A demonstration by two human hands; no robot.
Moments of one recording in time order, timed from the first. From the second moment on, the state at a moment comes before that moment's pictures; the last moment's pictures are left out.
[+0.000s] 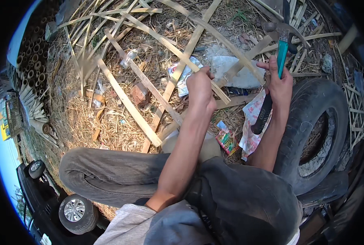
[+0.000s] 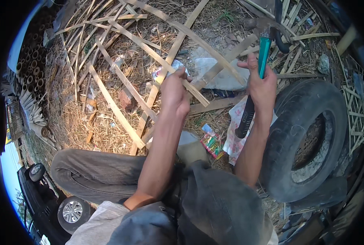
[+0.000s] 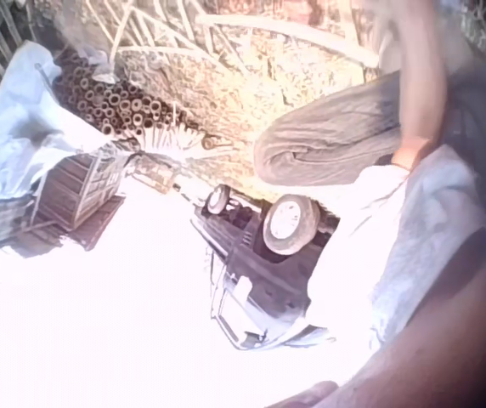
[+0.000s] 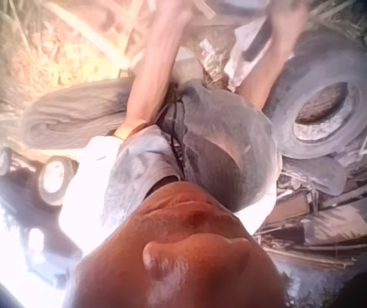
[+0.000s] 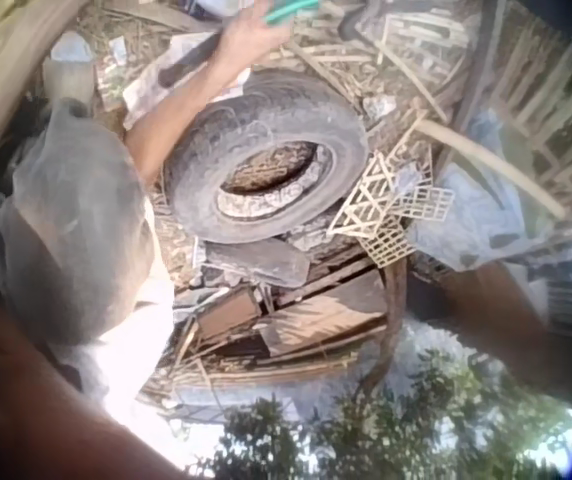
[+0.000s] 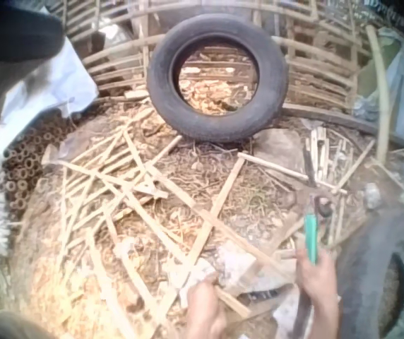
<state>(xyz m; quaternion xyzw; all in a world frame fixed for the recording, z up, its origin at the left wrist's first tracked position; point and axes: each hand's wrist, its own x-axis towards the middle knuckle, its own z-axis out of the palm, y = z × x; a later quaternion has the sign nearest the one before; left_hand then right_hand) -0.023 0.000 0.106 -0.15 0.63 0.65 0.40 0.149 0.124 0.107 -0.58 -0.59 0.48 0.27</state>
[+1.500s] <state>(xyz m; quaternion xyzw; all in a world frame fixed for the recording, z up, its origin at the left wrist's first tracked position) -0.090 -0.080 0.141 0.57 0.77 0.11 0.28 0.148 0.016 0.071 -0.63 -0.40 0.62 0.23</state>
